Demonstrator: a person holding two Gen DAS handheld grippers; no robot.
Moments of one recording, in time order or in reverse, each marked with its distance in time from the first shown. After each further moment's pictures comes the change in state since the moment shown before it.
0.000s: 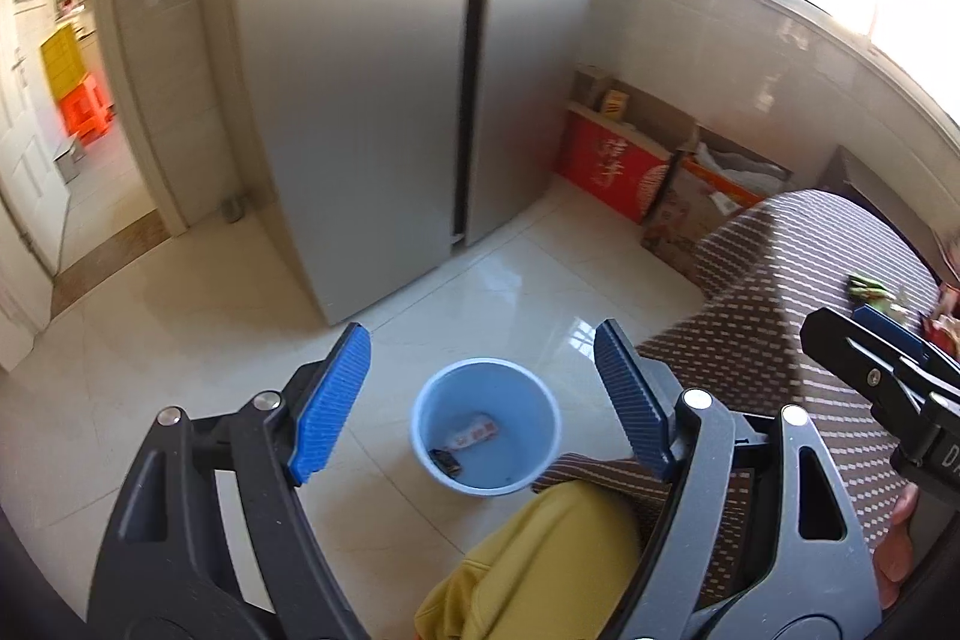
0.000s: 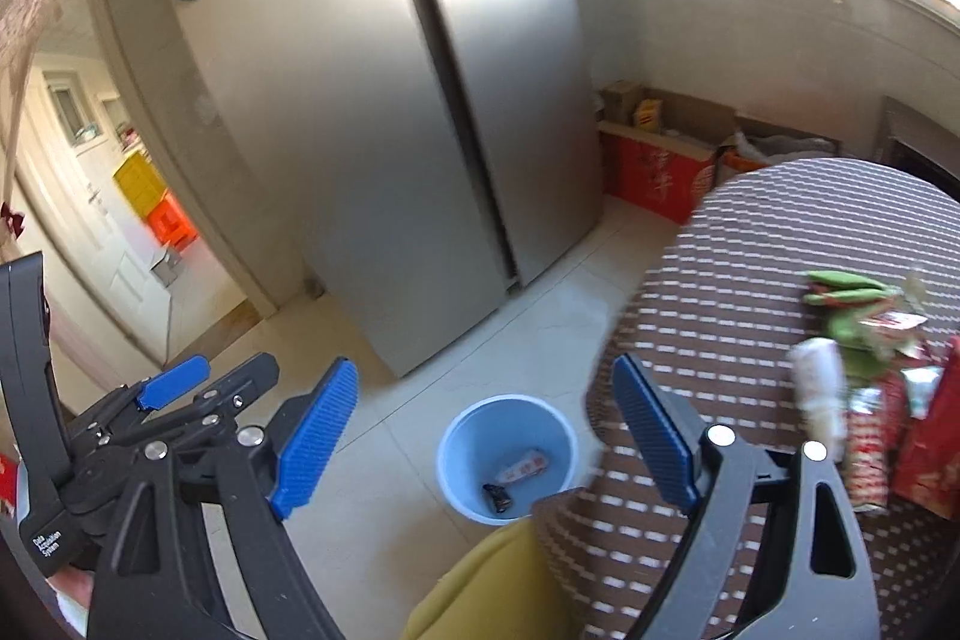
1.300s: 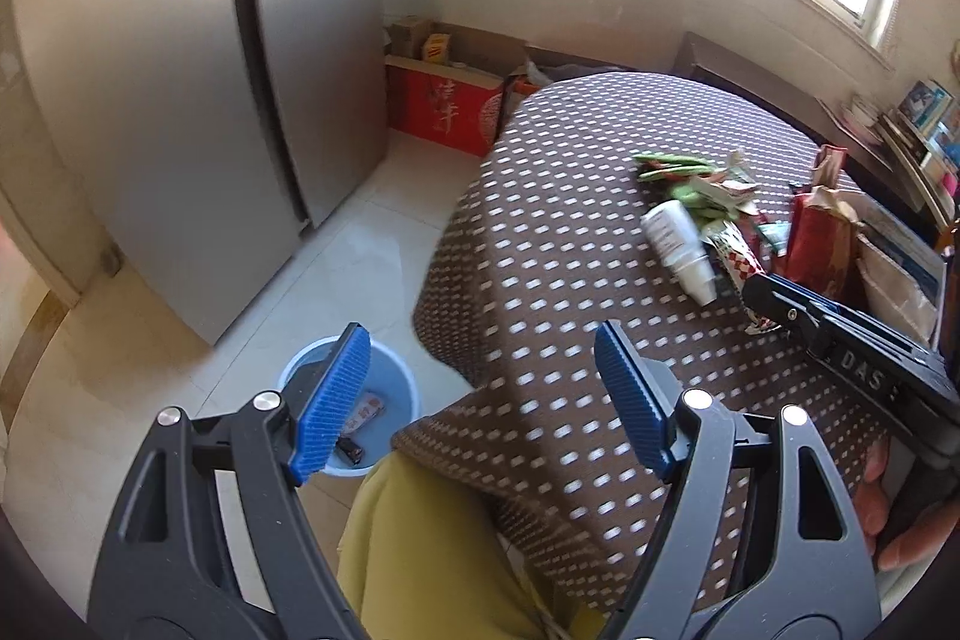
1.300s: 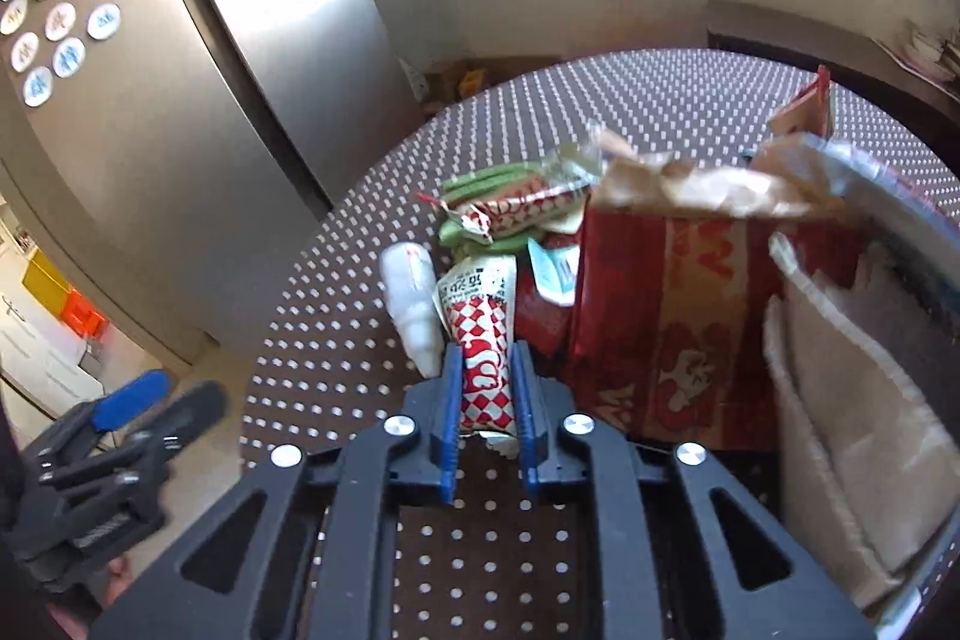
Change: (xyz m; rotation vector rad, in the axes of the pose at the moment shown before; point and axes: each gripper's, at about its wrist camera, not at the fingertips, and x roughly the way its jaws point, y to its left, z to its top) left arm 0.008 -0.155 -0.024 0.264 0.110 -0.259; right arm -0.059 -0.157 -0.049 0.268 0.007 -0.242
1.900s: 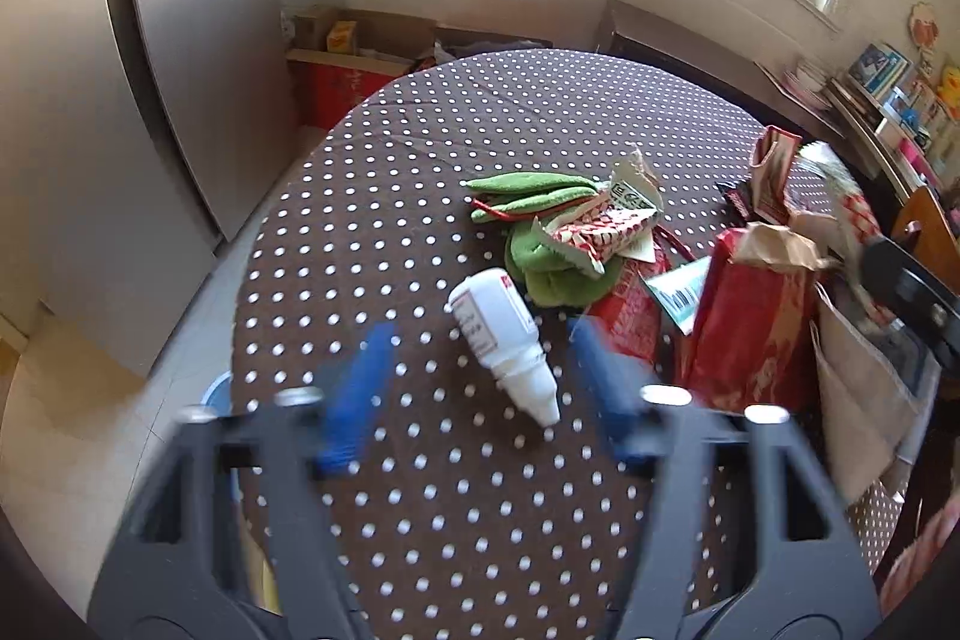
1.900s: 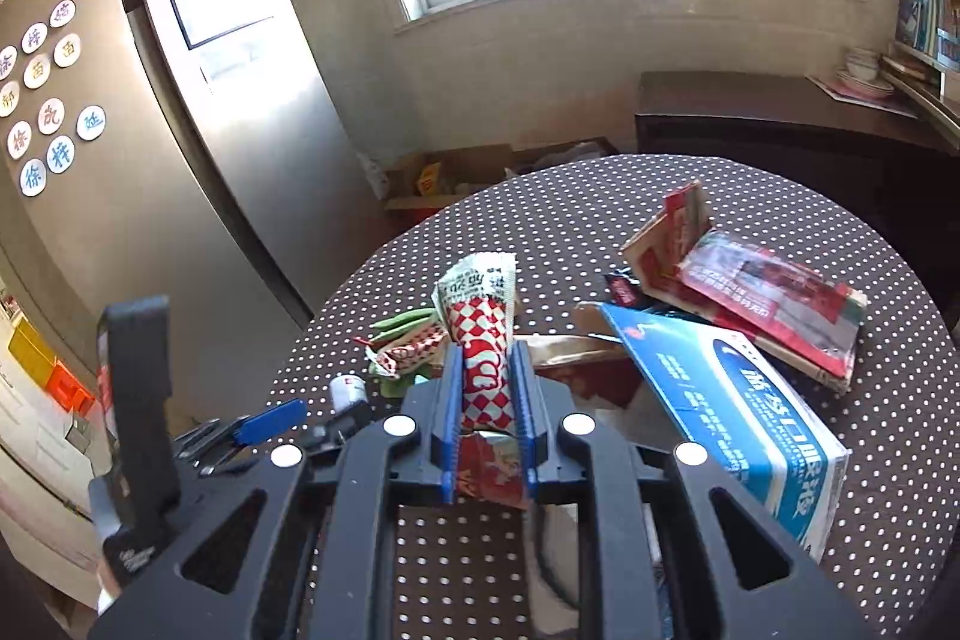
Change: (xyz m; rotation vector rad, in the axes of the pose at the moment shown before) left arm 0.061 -0.082 0.041 0.077 0.063 -0.138; right arm -0.073 -0.048 0.024 0.072 -0.188 -0.065
